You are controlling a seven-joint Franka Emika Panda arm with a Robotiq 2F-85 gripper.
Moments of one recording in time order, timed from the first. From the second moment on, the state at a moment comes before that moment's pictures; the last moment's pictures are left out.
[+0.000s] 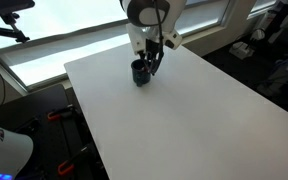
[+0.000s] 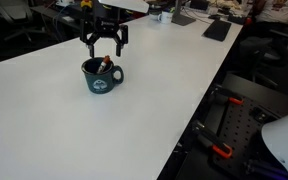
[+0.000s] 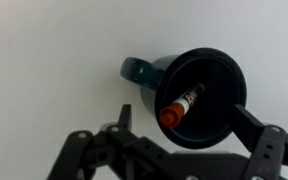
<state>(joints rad) -0.04 0.43 0.08 -2.07 0.34 2.38 0.06</state>
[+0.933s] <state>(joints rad) -0.04 0.46 0.08 -2.07 0.33 2.38 0.06</state>
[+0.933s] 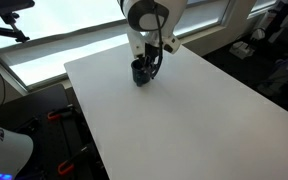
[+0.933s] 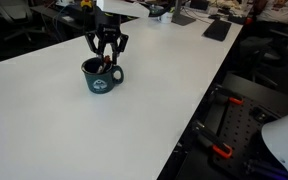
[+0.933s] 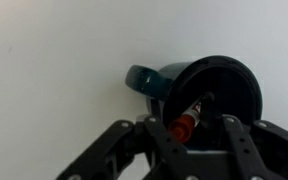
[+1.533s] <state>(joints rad) -0.04 0.47 0.08 -2.06 0.33 2.38 0.06</state>
